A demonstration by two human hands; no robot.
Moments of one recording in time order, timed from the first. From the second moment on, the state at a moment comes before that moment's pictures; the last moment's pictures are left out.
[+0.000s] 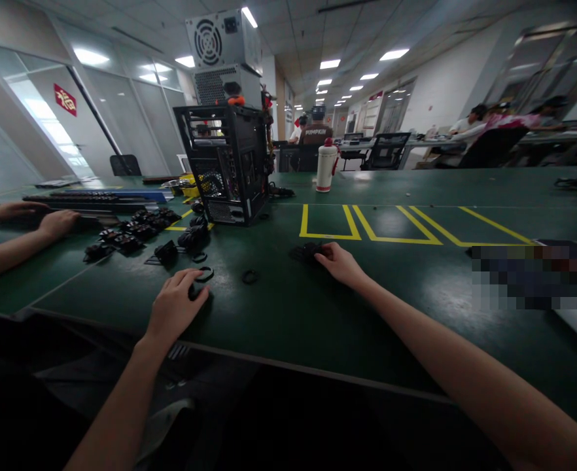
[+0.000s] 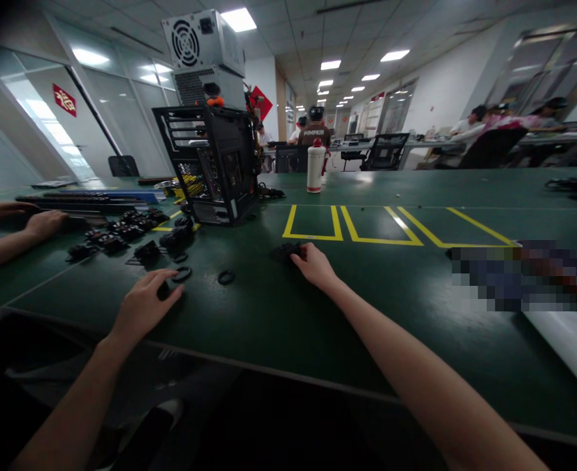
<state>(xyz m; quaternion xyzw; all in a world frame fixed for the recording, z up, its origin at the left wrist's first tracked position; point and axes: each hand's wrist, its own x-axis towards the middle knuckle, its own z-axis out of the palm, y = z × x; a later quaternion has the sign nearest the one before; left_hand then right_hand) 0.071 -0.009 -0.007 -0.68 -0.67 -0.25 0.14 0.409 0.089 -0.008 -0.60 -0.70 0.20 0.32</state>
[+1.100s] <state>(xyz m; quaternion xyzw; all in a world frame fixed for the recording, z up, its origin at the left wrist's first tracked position) 0.038 0.000 0.001 -0.75 -0.62 -0.24 0.04 0.345 0.100 0.007 -0.60 -0.76 0.12 0.21</state>
